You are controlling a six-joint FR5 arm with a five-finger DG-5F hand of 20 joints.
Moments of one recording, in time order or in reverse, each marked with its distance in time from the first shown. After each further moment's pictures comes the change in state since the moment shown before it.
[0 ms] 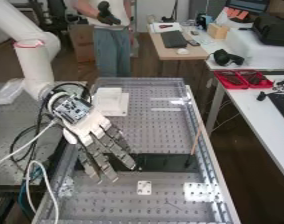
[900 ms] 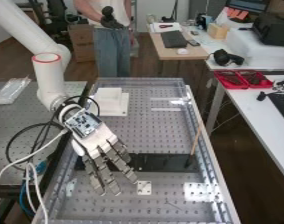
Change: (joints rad) arm 0.015 -0.137 0.046 0.045 0.066 -0.006
